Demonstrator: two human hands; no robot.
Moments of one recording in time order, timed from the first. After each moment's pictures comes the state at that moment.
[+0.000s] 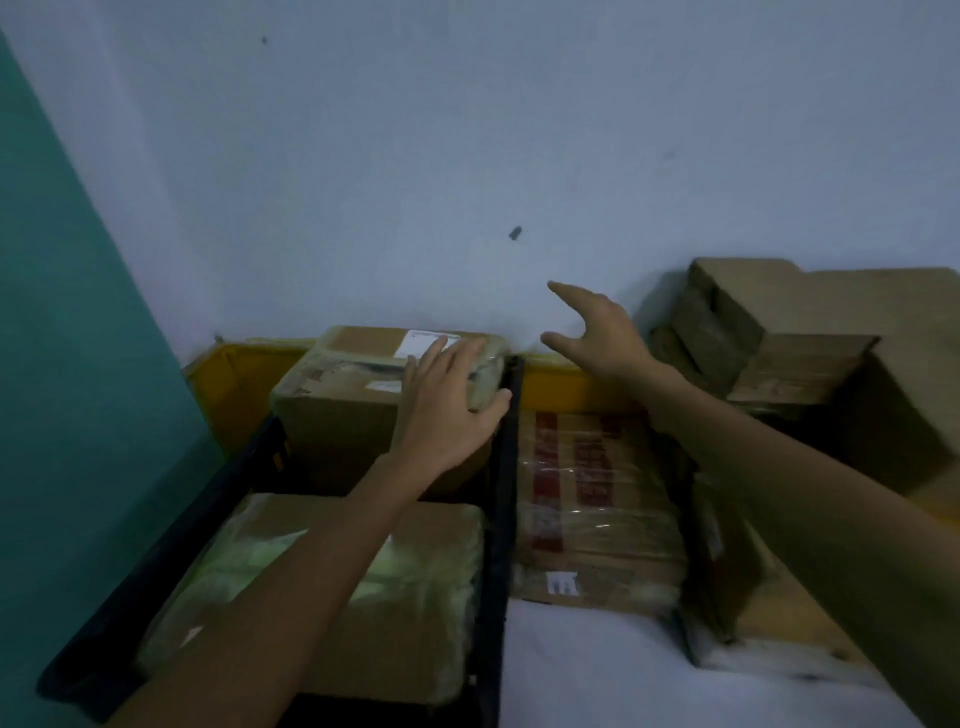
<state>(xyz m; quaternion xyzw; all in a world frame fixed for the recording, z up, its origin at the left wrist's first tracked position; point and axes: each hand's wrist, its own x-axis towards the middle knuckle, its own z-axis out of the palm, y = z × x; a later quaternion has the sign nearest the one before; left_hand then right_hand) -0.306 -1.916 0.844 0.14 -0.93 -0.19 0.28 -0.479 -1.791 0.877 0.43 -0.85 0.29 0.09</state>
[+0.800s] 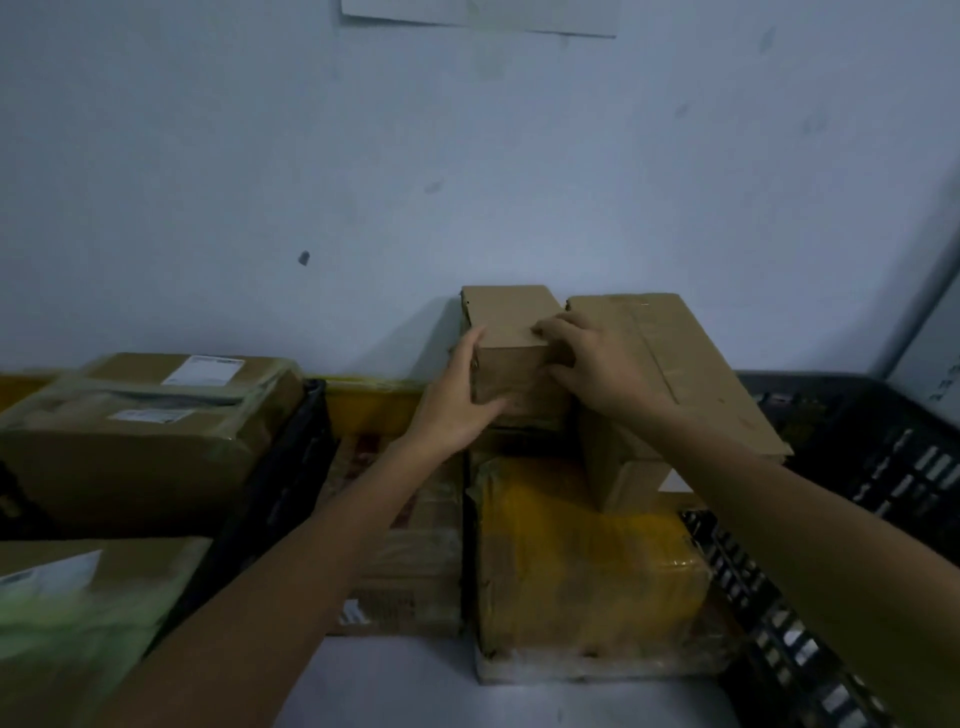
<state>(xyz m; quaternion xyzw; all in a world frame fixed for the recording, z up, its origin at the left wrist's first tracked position) -0.460 -1.702 0.861 0.05 -0.87 -0.44 0.22 -0.558 -1.553 0.900 0.39 -0.88 0.20 0.16</state>
